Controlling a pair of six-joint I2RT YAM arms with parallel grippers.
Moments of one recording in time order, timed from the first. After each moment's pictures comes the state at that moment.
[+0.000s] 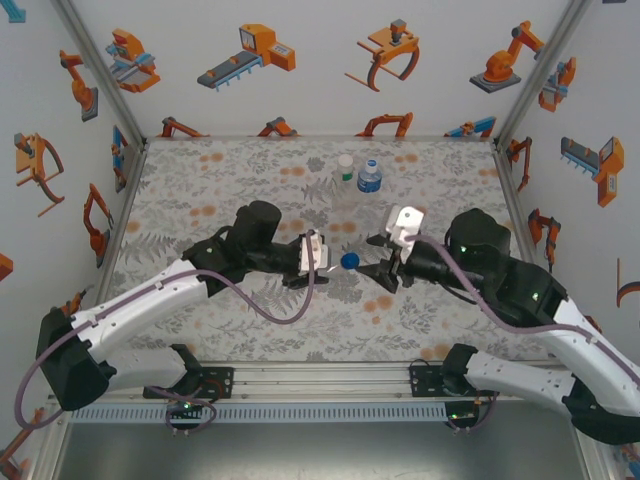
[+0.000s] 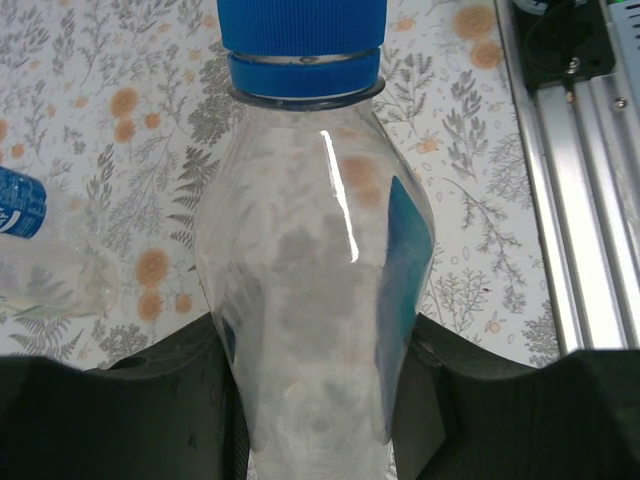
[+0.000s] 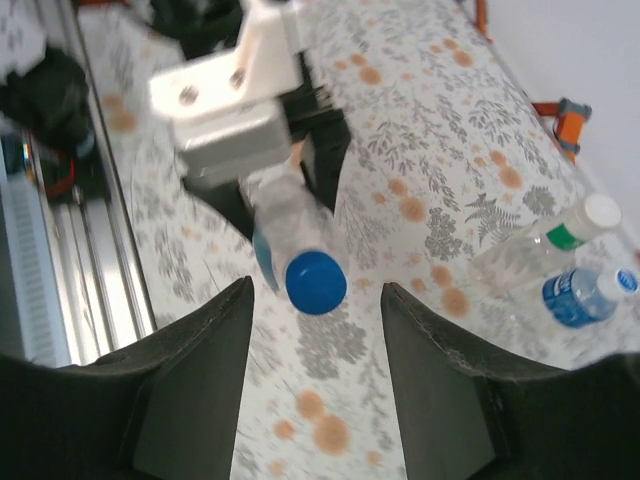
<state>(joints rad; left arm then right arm) -0.90 1.20 0.99 -0.33 0.58 0.63 0.95 0.85 1.25 -0.70 -0.24 -0.33</state>
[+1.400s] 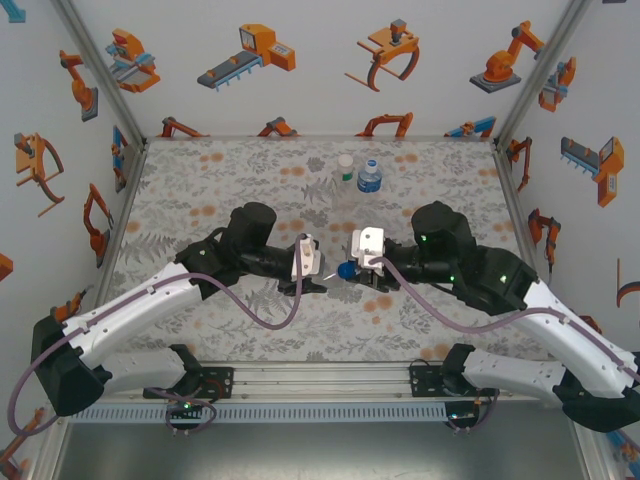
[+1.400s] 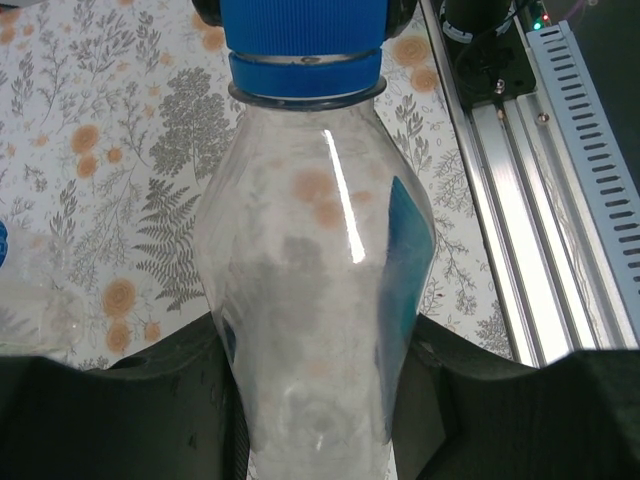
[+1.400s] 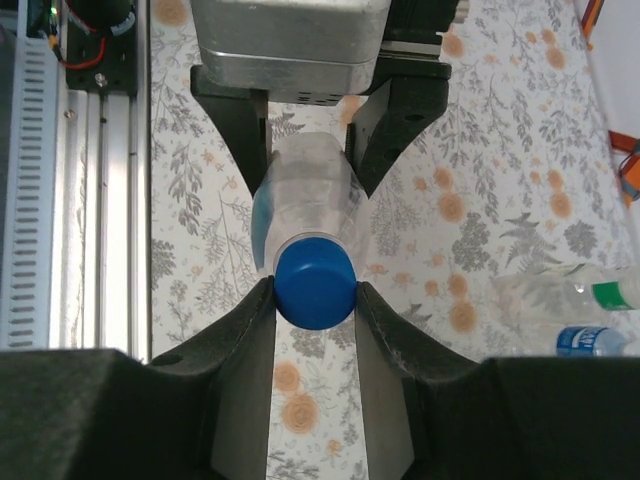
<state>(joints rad) -0.90 1.16 0.99 -0.38 0.67 0.63 0.95 0.95 1.24 -0.75 -0.37 -0.49</state>
